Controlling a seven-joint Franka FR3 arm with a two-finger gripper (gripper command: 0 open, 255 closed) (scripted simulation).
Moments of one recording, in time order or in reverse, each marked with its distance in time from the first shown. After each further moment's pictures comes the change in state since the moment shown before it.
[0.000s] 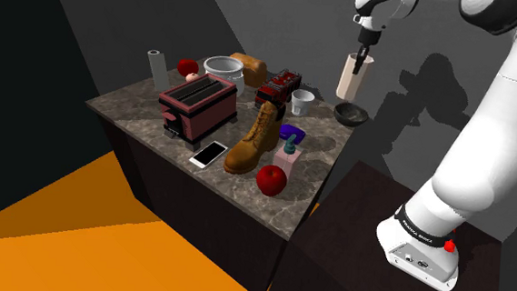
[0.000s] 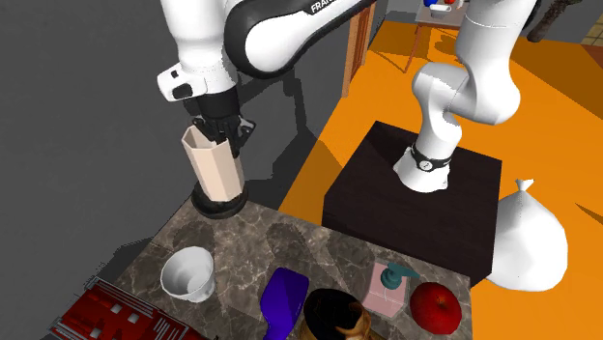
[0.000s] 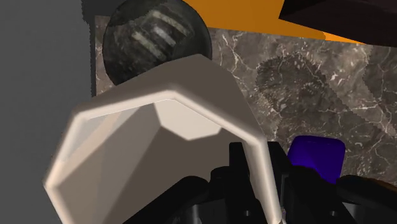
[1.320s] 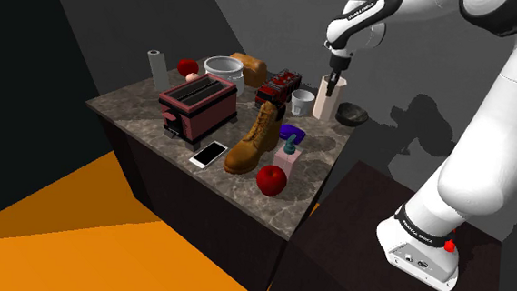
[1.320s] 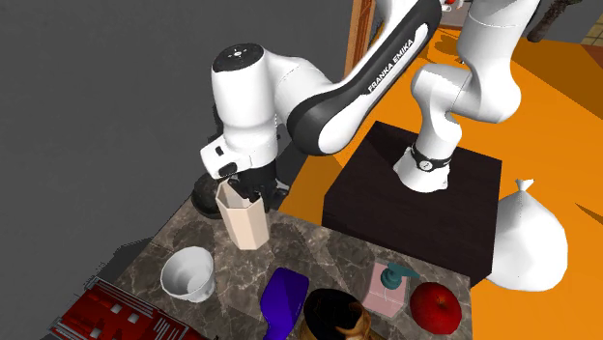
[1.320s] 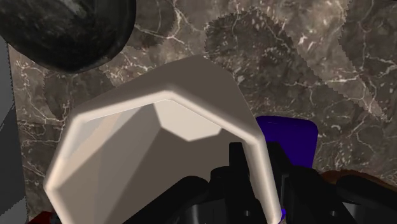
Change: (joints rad) arm 0.122 -0.018 0.087 -0.251 -0.016 0.239 0.197
